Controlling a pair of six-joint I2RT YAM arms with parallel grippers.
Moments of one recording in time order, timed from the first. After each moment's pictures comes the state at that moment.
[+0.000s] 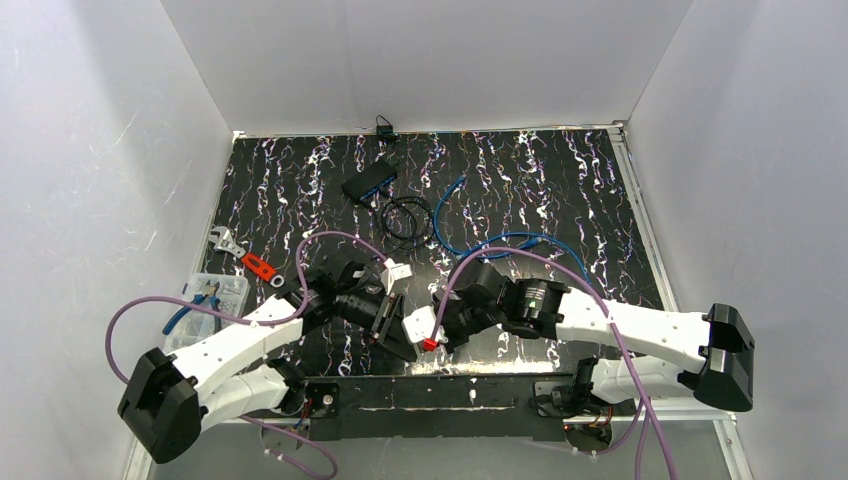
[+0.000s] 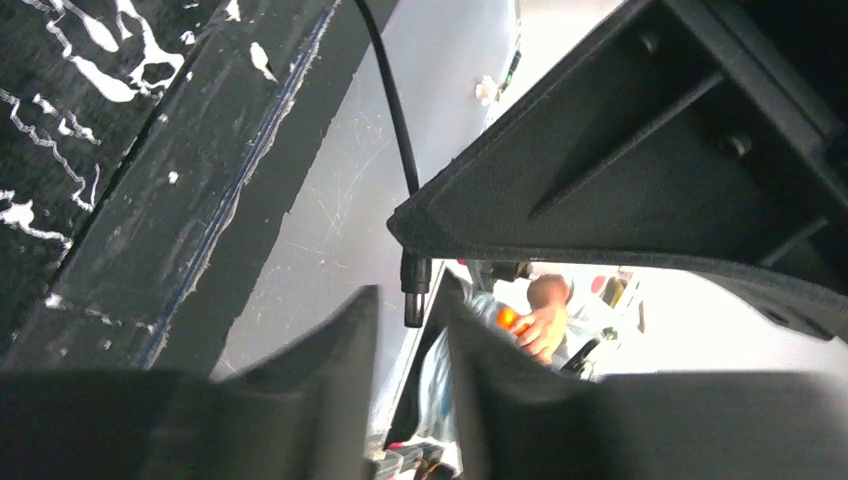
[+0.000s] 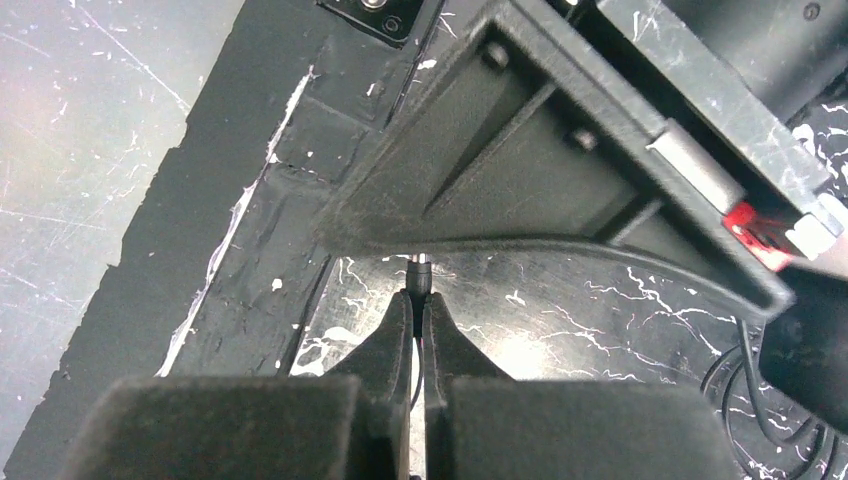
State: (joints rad) left arm -0.72 1.04 0.58 -0.41 1.03 -0.68; right arm 1.22 1.17 0.90 -0.39 -0.48 -0.67
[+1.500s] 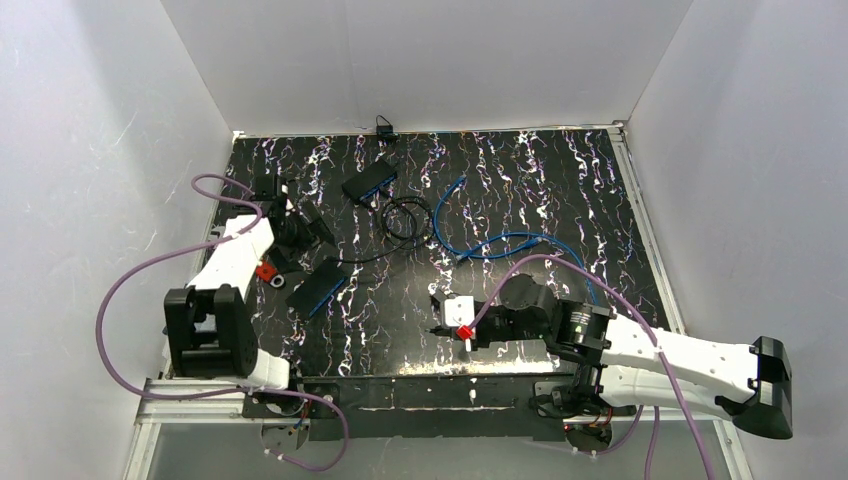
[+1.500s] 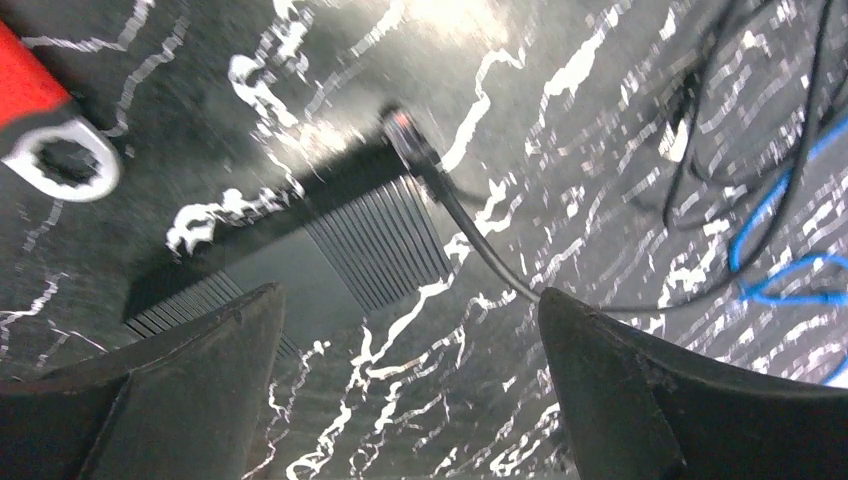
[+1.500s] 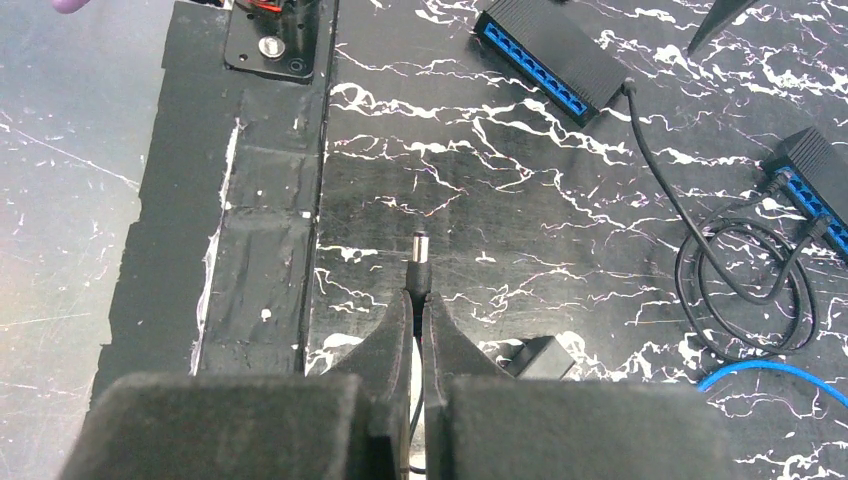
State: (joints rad) left arm 0.01 1.45 1.05 -0.80 0.14 -0.57; right arm 1.22 0.86 0.65 -0.17 -0.29 -0.38
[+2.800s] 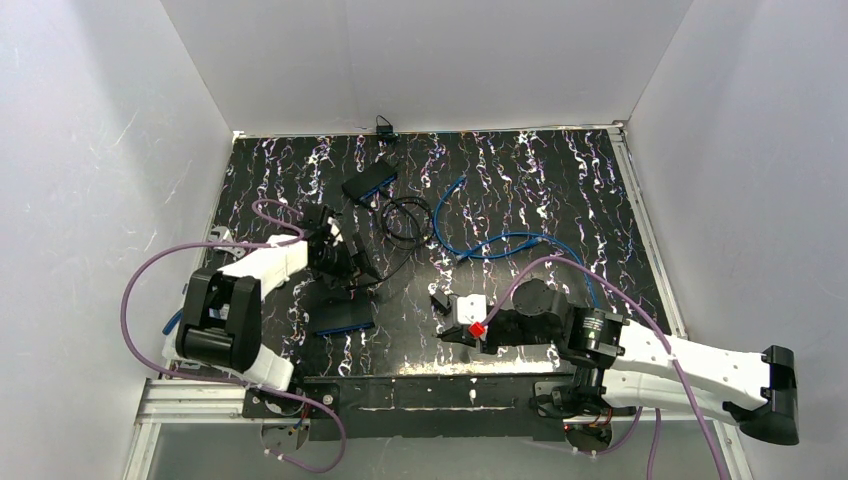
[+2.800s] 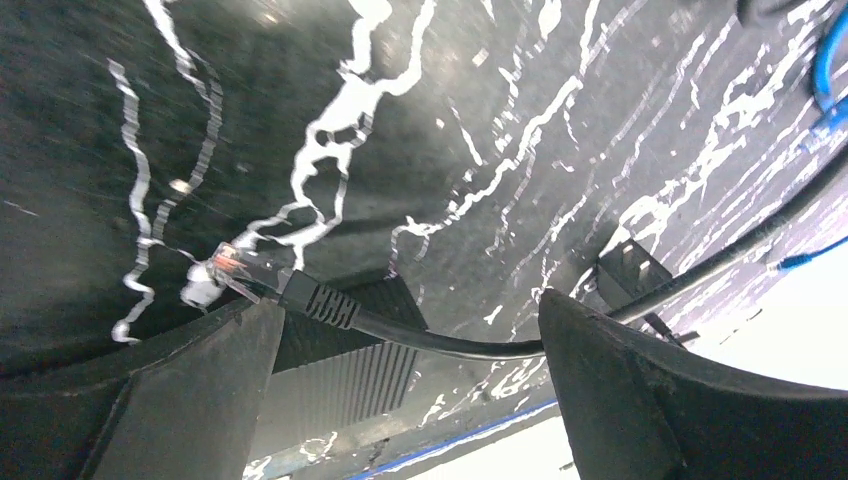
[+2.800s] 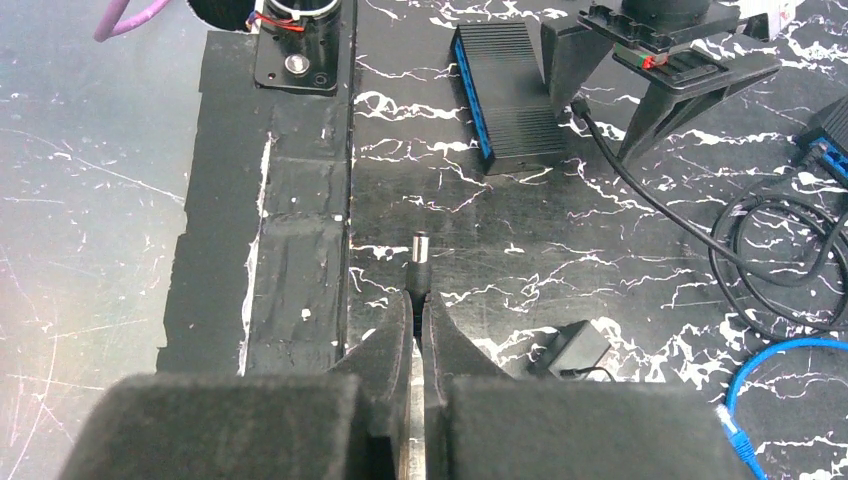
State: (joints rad) left arm -0.20 1.53 0.83 -0.60 0.35 -0.63; right arm 1.23 0.77 0.61 -0.19 -0.29 -0.28
